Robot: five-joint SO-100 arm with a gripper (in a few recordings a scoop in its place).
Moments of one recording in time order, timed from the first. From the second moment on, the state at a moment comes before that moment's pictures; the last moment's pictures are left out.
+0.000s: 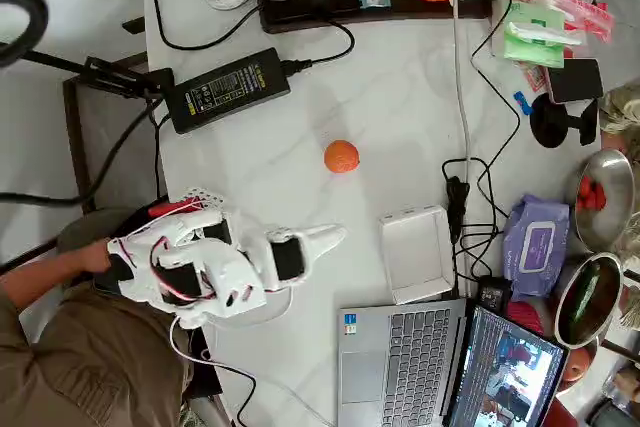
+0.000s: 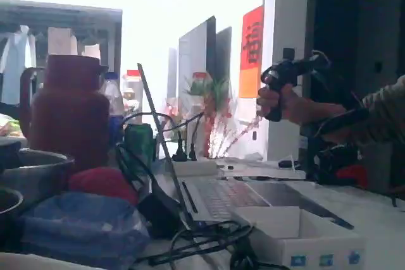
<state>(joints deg) -1.6 161.8 122.3 67.9 -5.4</state>
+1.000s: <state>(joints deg) -25.5 131.0 110.2 76.8 -5.2</state>
